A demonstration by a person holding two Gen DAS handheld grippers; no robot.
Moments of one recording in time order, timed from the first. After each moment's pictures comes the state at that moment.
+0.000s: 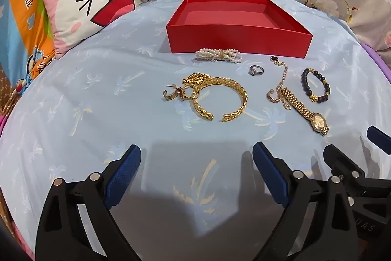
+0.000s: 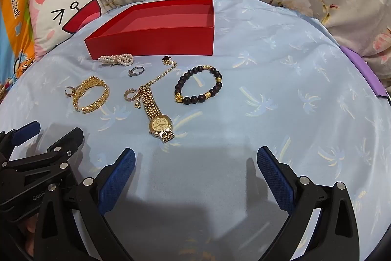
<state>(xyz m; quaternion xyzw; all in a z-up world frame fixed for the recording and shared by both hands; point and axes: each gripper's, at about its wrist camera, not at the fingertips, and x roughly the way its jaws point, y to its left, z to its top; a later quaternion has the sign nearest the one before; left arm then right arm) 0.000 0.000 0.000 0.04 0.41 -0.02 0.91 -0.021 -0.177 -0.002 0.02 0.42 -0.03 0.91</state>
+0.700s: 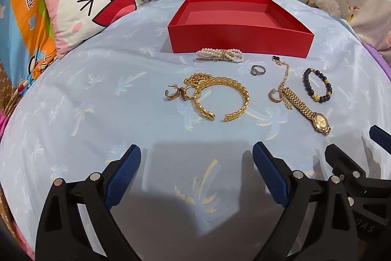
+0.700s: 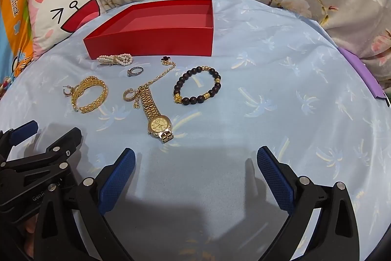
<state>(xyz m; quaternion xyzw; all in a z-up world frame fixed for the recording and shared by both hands) -0.001 0.000 0.001 0.05 0.41 -0.01 0.91 -0.019 -0.178 0.001 0.01 0.42 -0.03 0.91</state>
